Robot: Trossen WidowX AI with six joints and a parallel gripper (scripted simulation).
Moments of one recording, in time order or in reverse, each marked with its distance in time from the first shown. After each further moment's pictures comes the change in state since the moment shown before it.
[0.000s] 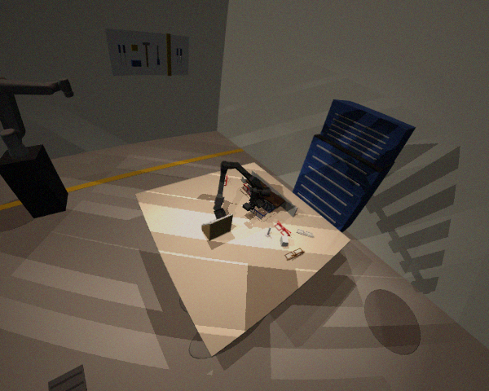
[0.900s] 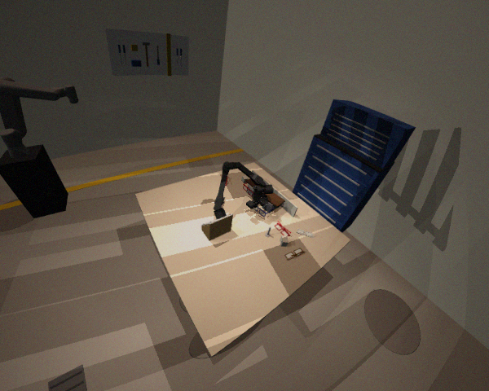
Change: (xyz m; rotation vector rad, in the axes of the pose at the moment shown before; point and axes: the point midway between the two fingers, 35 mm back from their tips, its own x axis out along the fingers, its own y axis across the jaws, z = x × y) arm 0.003 0.039 0.000 -0.002 0.000 0.002
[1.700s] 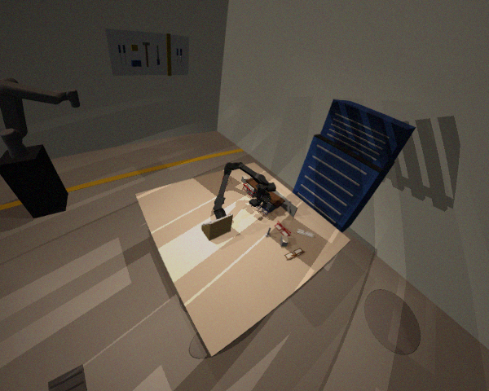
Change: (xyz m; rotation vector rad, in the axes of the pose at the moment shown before) arm 0.003 0.035 0.000 -0.001 0.000 0.001
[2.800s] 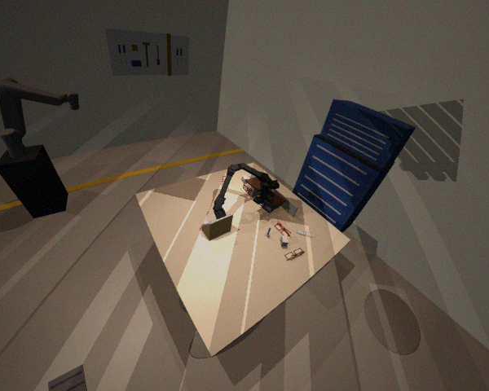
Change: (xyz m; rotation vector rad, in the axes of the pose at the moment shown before) arm 0.003 0.045 -0.001 -0.002 0.000 0.002
